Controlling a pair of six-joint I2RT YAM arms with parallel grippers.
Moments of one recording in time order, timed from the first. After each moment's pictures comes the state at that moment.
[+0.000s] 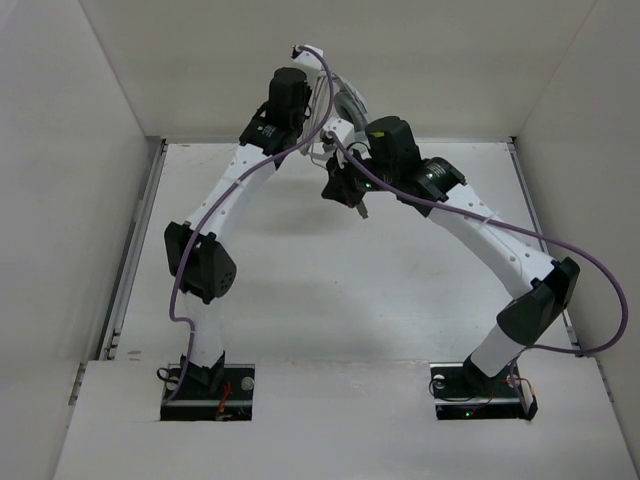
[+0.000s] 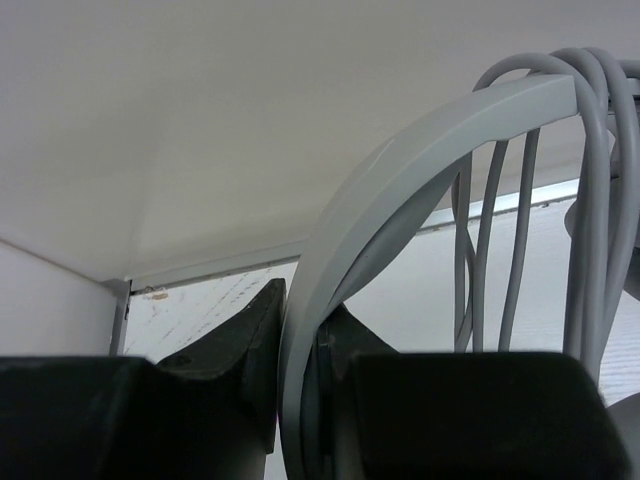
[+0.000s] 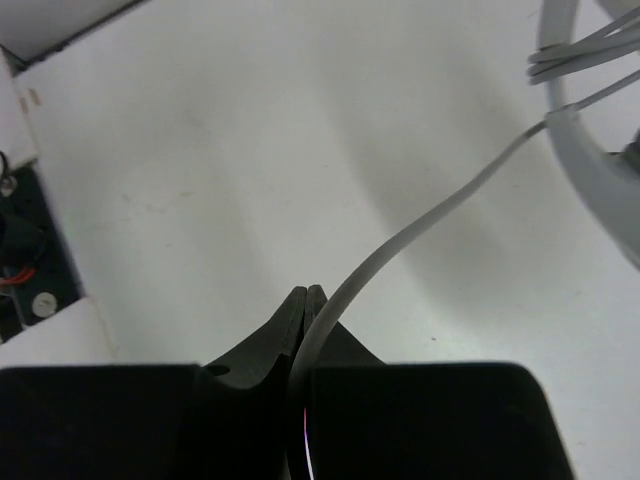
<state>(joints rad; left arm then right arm) -0.47 1.99 2.13 -0.34 -0.46 0.22 0.69 1.64 1.75 -0.62 -0.40 -0.10</state>
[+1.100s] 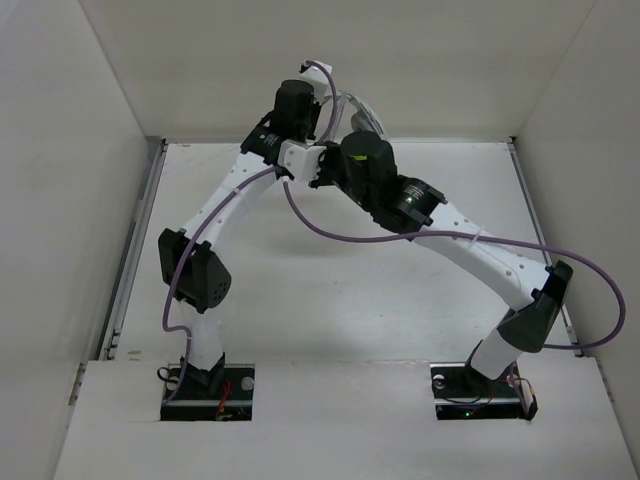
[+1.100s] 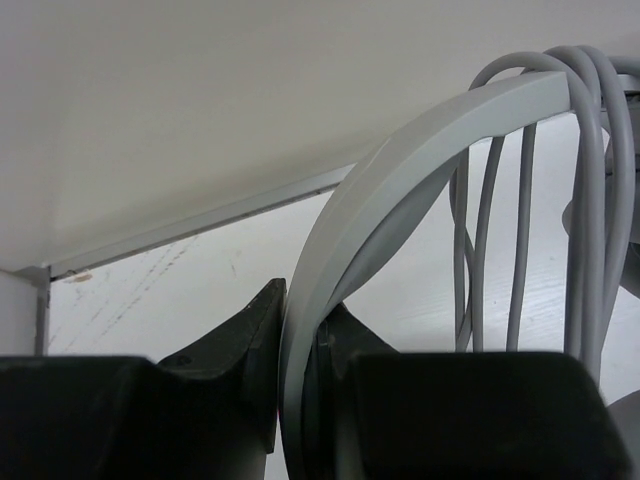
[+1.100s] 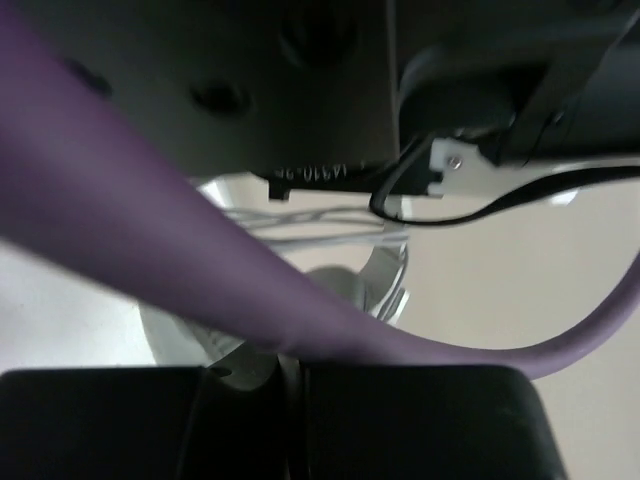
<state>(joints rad) -0.52 1.91 2.01 -0.41 -0.35 0.12 0.89 1.63 1.76 -0.35 0.32 -1.02</state>
